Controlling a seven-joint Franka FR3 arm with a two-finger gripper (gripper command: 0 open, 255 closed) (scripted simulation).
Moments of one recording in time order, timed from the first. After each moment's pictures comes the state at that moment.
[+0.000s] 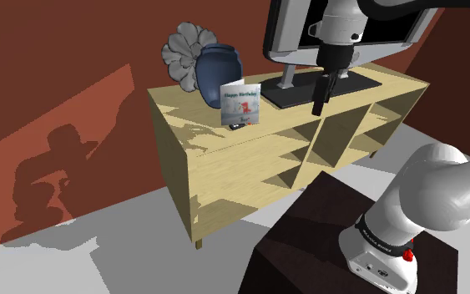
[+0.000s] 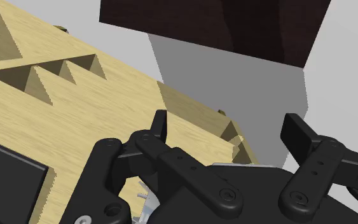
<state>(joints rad) 0.02 -0.75 0.02 -2.43 -0.01 1.57 -0.16</state>
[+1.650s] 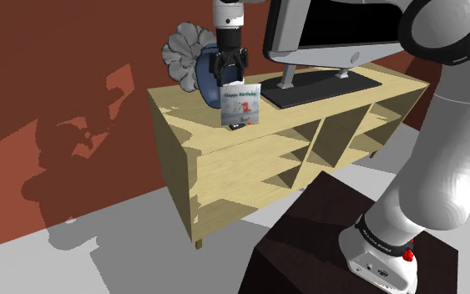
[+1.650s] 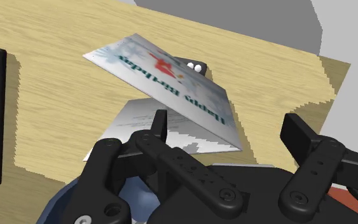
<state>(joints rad) 0.01 0.27 0.08 -1.46 0.01 1.55 0.13</state>
